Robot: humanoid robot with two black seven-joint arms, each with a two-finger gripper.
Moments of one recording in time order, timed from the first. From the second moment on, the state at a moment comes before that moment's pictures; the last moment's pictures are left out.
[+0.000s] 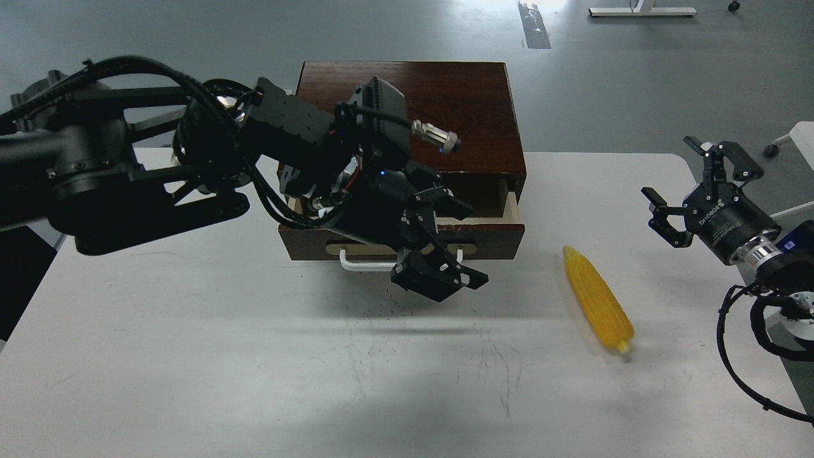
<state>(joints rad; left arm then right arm) -1.40 0.51 -0.19 -1.52 1.56 -0.49 -0.49 0.64 -0.72 0.33 0.86 0.10 0.49 0.49</state>
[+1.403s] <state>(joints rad) -0.65 0.79 -0.47 -1.11 0.15 -0.36 -0.49 0.68 -0.97 0.31 1.10 -0.62 0.49 0.49</state>
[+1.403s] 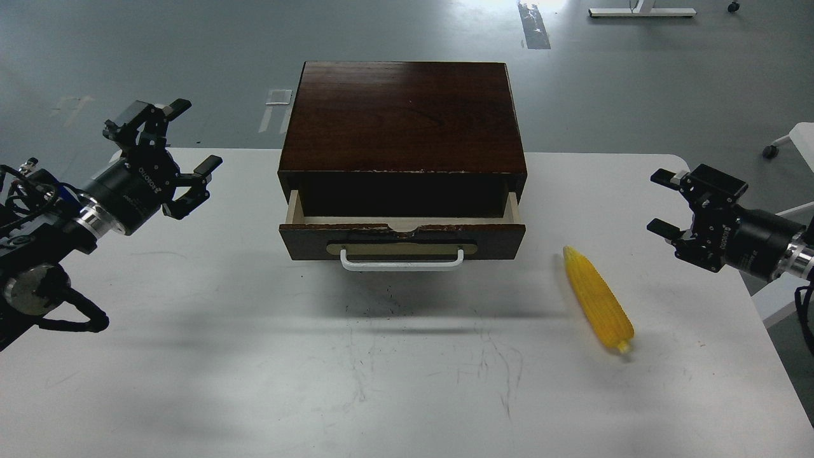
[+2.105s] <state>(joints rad) -0.65 0.78 -0.49 -1.12 0.15 -0.37 -0.49 0.97 -0.81 -0.09 0.99 -1.22 0.49 0.49</state>
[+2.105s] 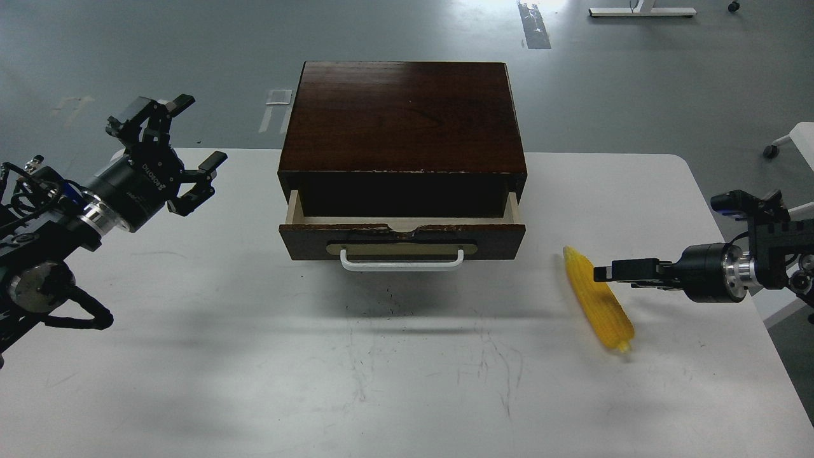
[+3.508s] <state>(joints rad) -0.65 0.78 -0.50 -1.14 0.16 -0.37 -0.49 1.44 -0.91 -0.24 1.14 -1.28 0.47 0.49</state>
